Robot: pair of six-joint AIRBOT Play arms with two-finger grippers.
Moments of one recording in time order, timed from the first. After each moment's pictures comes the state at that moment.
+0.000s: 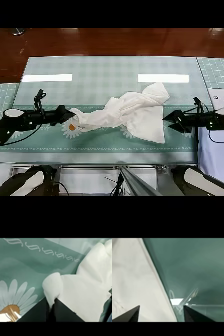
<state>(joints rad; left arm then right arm) 0.17 -1.09 0.47 0.51 -0.93 -1.09 -0.43 -1.25 0.60 -0.83 1.15 1.25</state>
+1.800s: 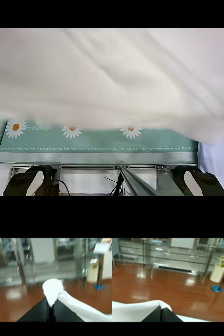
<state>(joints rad) 0.17 -0.64 1.94 1.29 -1.26 -1.42 -0.20 -0.69 2.00 -1.20 1.42 1.44</state>
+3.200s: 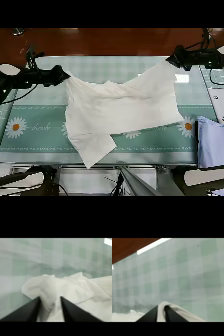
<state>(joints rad) 0.07 -1.38 1.10 0.71 -0.84 -1.27 -0.20 -1.66 1.53 -0.70 0.98 1.37</state>
